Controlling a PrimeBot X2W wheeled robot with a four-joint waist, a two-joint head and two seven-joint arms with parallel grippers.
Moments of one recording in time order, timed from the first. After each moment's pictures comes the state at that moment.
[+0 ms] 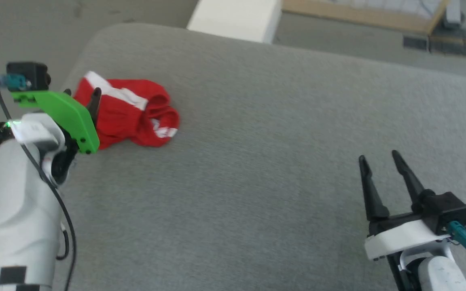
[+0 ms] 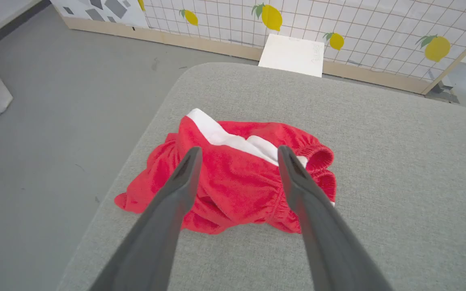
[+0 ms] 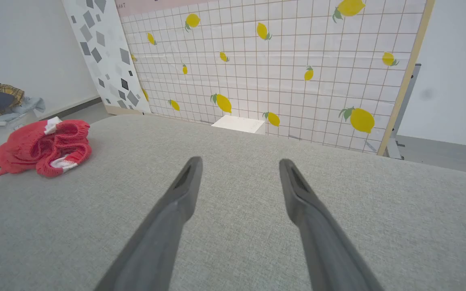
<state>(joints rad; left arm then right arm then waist) -0.66 0.32 -0.05 0.47 -0.38 -0.11 0.37 -0.07 -0.05 0.01 0.06 0.06 0.13 -0.20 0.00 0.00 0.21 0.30</state>
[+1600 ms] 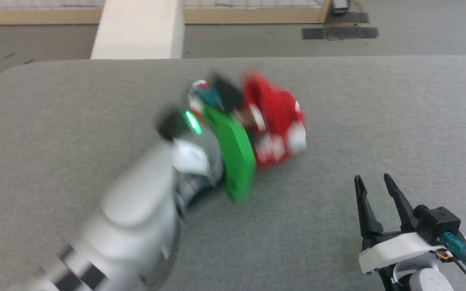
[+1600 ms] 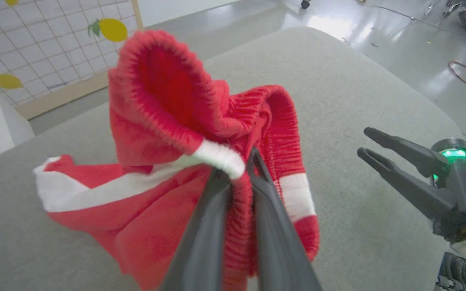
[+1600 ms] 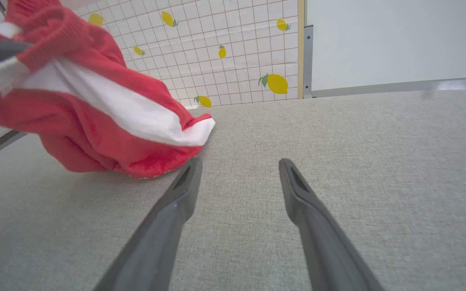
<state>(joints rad) -0.81 0.27 -0.84 0.27 -0.82 -0.12 0.35 -0.06 -0.05 0.02 0.22 0.19 0.13 -0.26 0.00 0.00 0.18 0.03</state>
